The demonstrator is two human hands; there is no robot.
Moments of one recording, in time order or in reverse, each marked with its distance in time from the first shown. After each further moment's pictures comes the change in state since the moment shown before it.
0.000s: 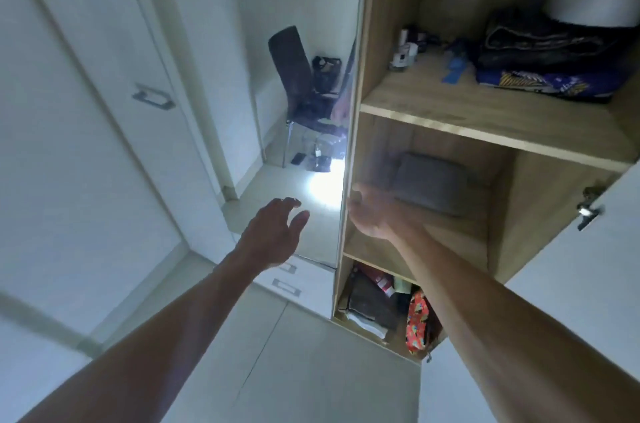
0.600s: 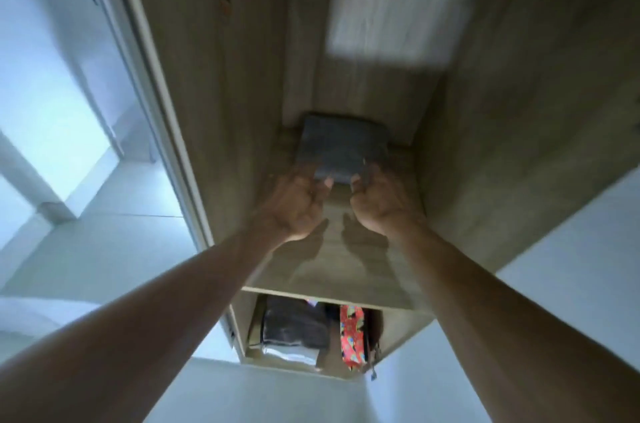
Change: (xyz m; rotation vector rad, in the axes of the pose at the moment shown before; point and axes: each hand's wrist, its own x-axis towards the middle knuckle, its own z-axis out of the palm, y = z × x) left_hand 0.242 0.054 0.291 0.008 -0.136 0.340; right_hand 0.201 0.267 0.066 -0.067 0.349 0.307
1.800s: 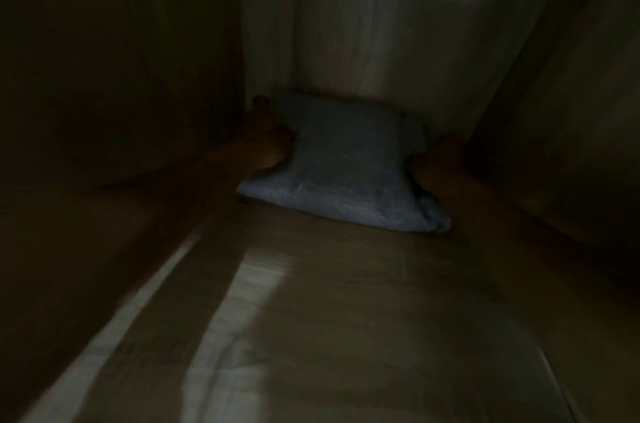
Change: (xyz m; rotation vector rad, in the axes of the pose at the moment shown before) left_hand 0.316 -0.135 0.125 -0.266 0.209 -0.271; right_hand 0.307 0.127 0.077 0.228 0.167 0.186
